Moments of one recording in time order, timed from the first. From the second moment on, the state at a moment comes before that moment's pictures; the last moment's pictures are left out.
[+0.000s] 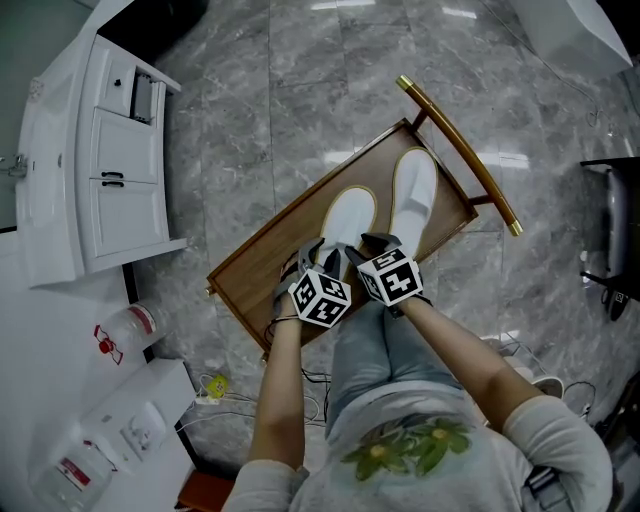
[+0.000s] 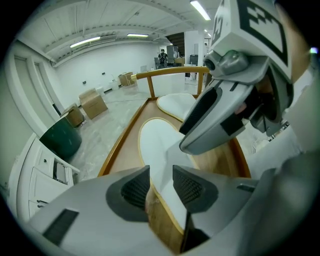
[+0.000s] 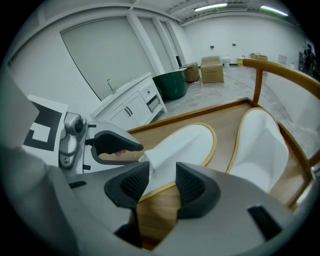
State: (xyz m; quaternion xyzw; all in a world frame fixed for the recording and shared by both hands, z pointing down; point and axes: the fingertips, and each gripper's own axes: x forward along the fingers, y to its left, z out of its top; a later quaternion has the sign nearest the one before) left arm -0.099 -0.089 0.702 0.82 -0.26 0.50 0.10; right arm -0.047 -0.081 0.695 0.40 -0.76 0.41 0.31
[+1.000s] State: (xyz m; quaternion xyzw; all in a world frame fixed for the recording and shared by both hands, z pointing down) left arm -0.106 -0.078 0.707 0.79 -0.33 0.46 0.22; right arm -0.056 -0.085 0.694 0.40 -0.78 0.37 0.31
